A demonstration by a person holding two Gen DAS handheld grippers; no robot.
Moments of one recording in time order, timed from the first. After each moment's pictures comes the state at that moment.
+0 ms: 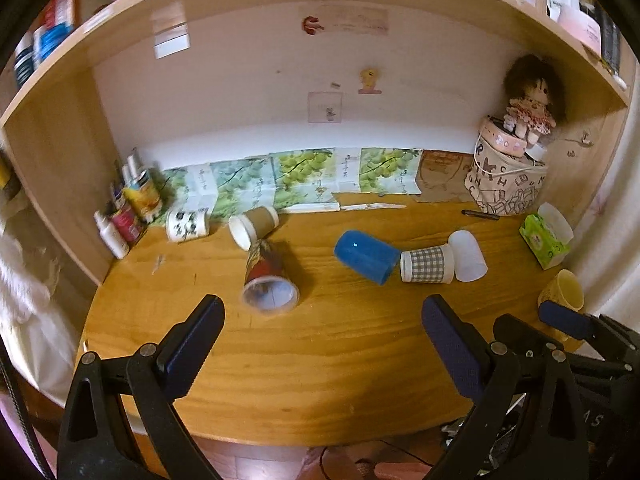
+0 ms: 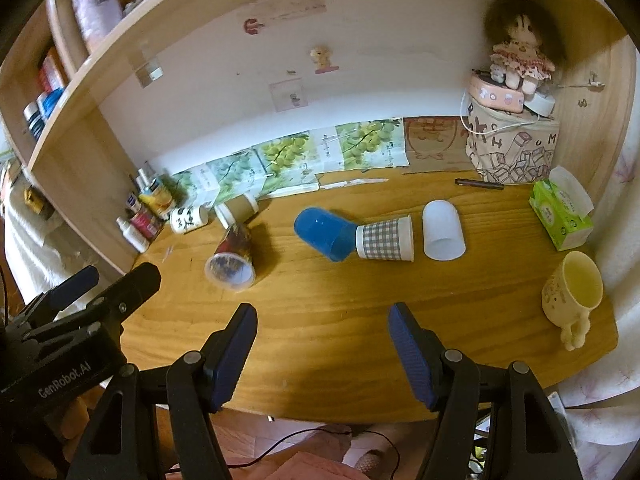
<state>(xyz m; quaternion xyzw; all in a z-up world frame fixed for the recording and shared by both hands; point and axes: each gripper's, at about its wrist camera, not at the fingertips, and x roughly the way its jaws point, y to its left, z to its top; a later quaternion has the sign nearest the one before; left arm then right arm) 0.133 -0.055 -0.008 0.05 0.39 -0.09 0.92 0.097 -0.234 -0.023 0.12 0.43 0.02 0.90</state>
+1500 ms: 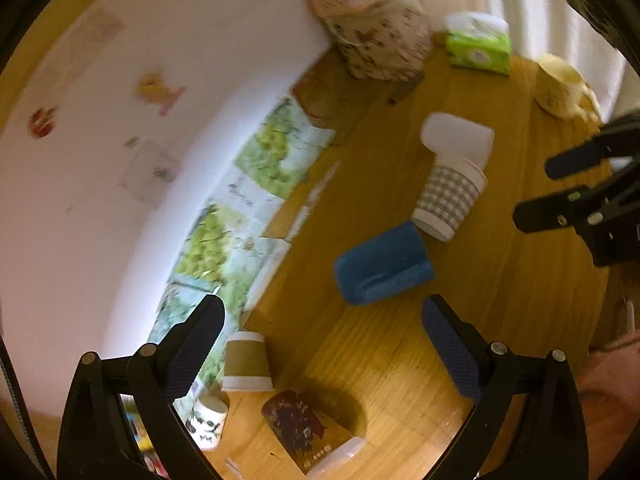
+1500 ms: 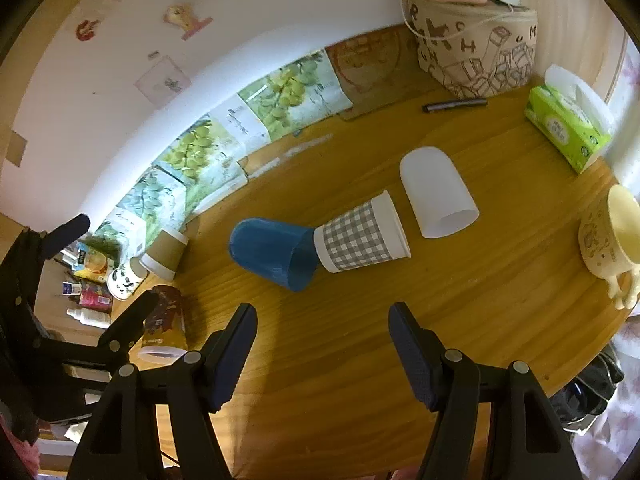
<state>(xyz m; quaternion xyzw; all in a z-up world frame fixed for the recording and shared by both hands) 0.290 -0.130 -0.083 0.44 0.36 -0.34 0.75 0.226 -0.270 -0.099 0.26 0.52 -0.09 0.80</state>
